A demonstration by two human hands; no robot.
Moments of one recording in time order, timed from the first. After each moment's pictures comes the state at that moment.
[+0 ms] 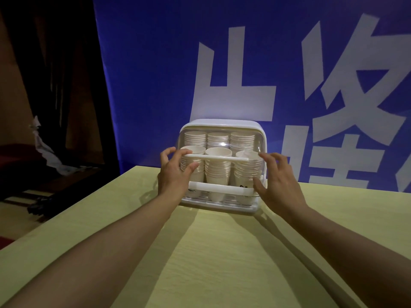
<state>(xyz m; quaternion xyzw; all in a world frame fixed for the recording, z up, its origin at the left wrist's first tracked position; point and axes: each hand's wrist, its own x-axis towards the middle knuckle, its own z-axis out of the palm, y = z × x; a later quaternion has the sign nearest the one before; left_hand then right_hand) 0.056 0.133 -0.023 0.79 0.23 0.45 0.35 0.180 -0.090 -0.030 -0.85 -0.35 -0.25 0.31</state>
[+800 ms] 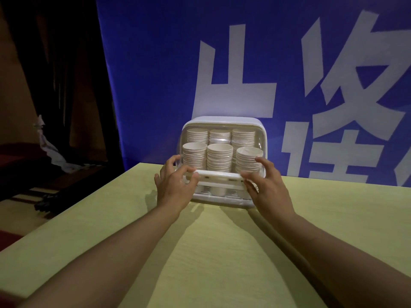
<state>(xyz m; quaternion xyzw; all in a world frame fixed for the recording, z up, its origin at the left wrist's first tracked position) 0.036 0.124 -0.054 0.84 0.24 0.44 0.22 0.150 -0.084 -0.053 -0.82 -0.40 -0.28 0.31</state>
